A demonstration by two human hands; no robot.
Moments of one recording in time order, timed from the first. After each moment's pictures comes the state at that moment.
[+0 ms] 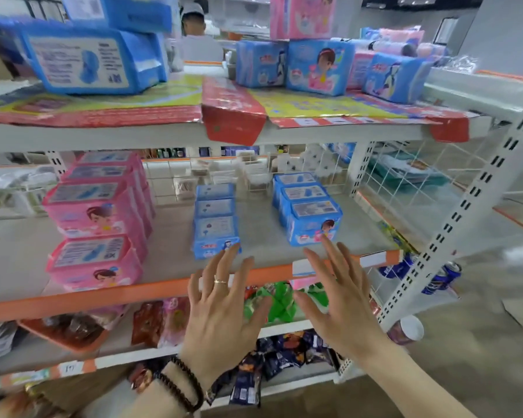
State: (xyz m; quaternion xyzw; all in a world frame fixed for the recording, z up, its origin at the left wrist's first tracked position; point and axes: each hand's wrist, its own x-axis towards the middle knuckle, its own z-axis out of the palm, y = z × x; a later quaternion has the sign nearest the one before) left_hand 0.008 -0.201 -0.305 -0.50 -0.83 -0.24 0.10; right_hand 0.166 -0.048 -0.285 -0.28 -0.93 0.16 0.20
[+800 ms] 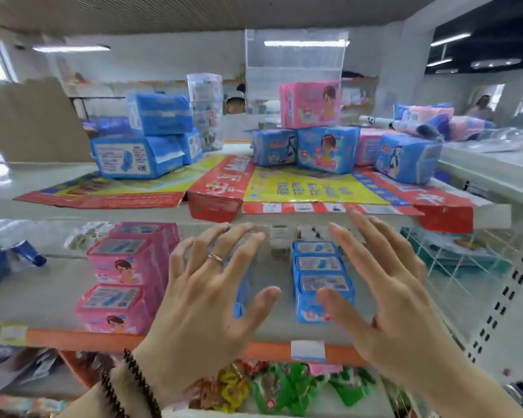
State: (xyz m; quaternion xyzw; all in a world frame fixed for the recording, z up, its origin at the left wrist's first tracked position) left_hand 0.055 -0.143 -0.136 -0.48 -0.80 -0.21 0.29; right_hand 0.201 0.049 -0.136 -0.07 -0.90 0.12 0.41
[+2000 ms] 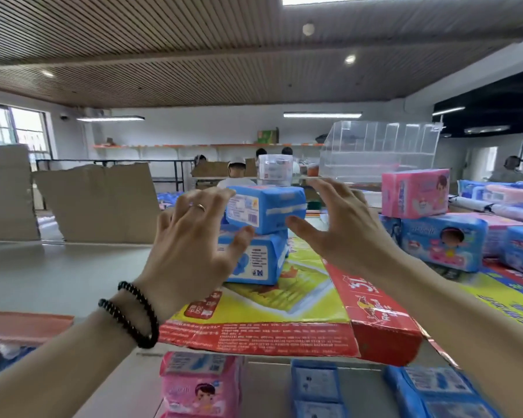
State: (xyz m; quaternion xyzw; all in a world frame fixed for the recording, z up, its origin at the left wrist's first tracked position) left_hand -0.226 -0.248 0.018 -0.40 -0.82 -0.24 0.34; right_hand -0.117 -0.046 0.038 -0.12 -0.92 0.09 0.37
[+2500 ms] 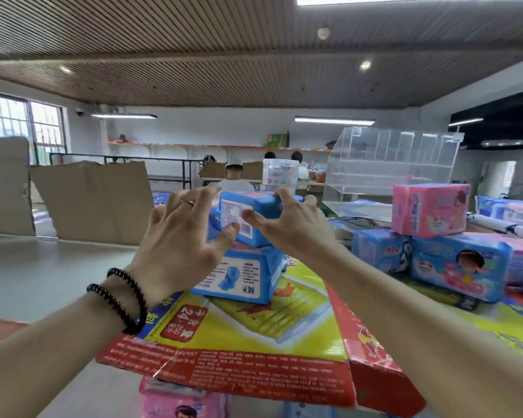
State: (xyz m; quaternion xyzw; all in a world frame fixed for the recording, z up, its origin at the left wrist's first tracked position) left_hand -0.266 -0.222 0.024 -0.36 -0.84 -0.25 0.33; right_hand -0.217 -0.038 0.046 -0.20 -0.92 0.17 0.28
